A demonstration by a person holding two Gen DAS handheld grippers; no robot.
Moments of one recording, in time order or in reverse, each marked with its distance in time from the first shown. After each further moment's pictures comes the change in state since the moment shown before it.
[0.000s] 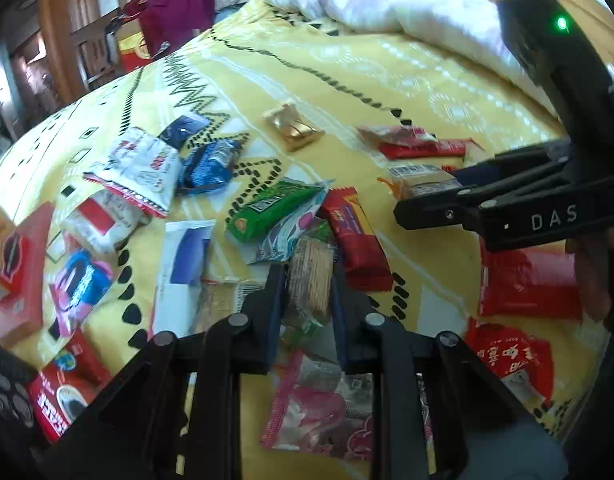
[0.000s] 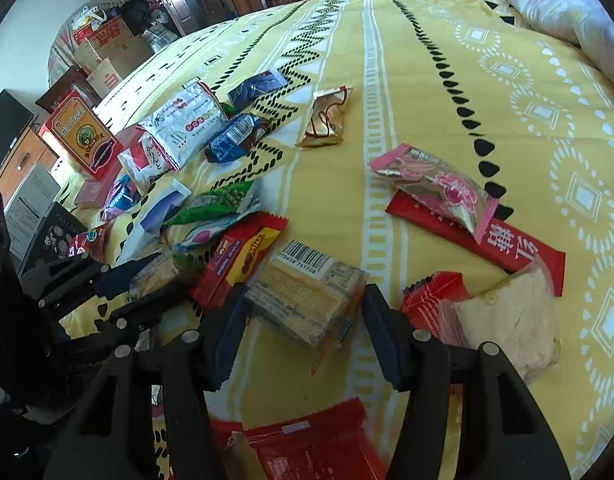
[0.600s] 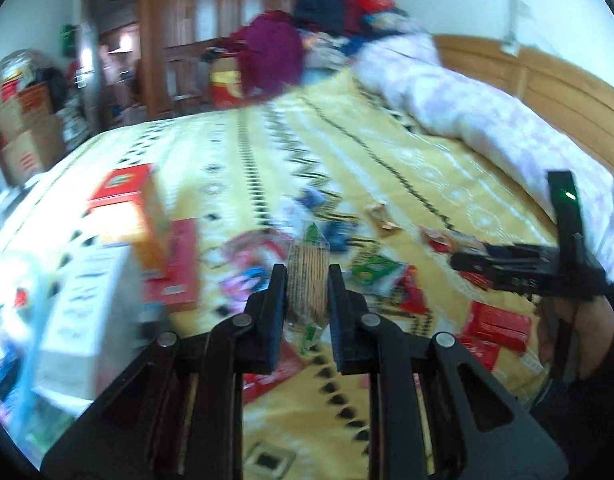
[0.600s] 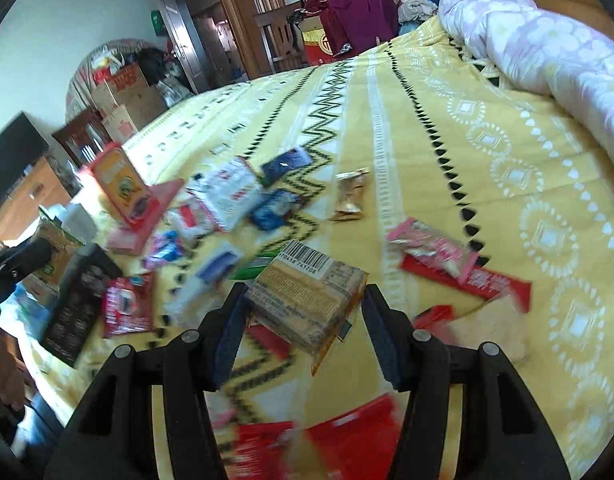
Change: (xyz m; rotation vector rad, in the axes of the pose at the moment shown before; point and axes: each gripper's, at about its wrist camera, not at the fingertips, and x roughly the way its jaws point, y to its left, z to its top) left arm -0.176 0.085 -0.011 -0.219 -0.210 0.181; right arm -0.069 0.044 -0.007 0.006 -0.233 0.033
